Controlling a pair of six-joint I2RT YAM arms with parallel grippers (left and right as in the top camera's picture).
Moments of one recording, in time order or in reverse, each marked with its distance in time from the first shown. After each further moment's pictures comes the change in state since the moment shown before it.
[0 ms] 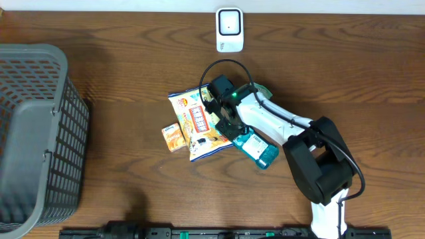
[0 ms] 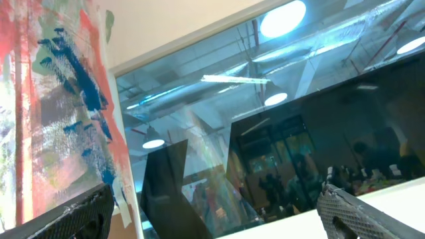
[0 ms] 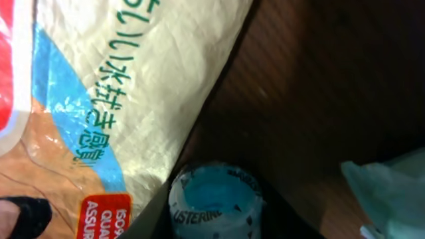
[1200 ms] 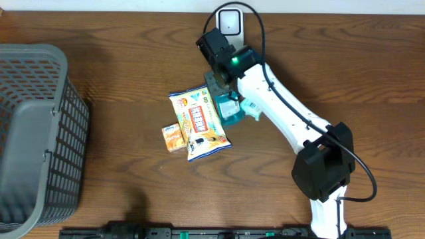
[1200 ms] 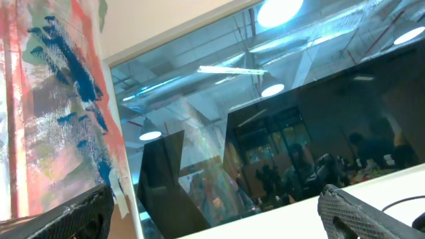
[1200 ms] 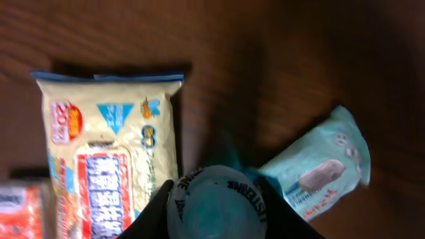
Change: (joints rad) left arm 0.000 0.000 0.000 -0.041 0.000 0.000; right arm -0.014 0.021 0.506 -0.190 0.148 0.459
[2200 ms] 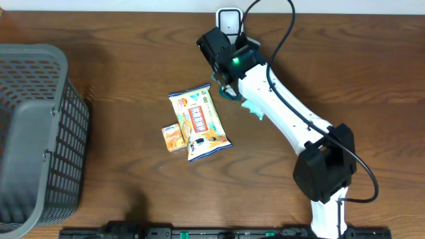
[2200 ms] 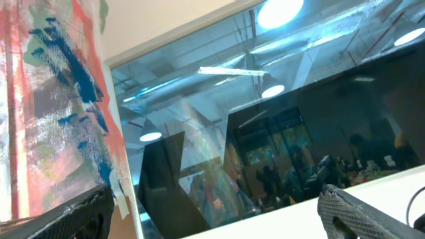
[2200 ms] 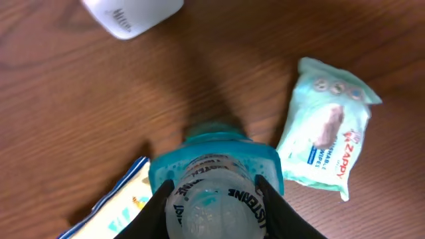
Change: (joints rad) left arm 0.000 0.000 0.000 0.008 0.000 0.000; right arm -0.002 -0.010 -0.026 0.010 0.235 0.753
